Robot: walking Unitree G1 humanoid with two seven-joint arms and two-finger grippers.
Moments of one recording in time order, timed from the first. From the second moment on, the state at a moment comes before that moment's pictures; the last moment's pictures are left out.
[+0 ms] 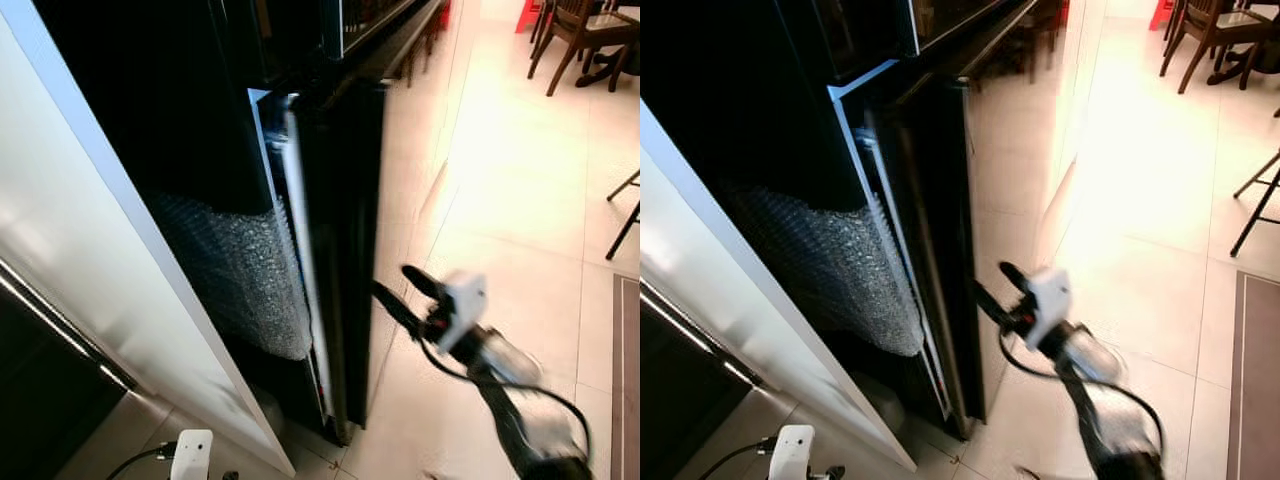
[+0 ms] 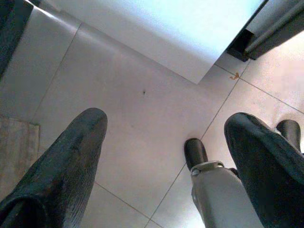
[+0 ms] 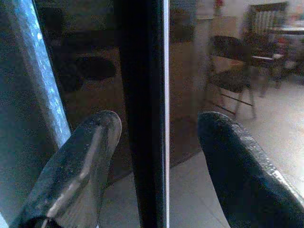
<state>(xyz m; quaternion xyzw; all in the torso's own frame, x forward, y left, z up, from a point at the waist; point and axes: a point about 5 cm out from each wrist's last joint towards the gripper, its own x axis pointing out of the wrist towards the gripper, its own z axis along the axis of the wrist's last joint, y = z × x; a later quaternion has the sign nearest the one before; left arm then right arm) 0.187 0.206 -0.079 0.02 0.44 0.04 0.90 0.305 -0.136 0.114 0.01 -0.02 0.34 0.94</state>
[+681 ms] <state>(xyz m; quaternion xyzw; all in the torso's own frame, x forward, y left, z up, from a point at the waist) 0.182 0.208 -0.081 0.02 0.45 0.05 0.89 0.334 -0.116 0.111 0.01 0.00 0.34 0.94</state>
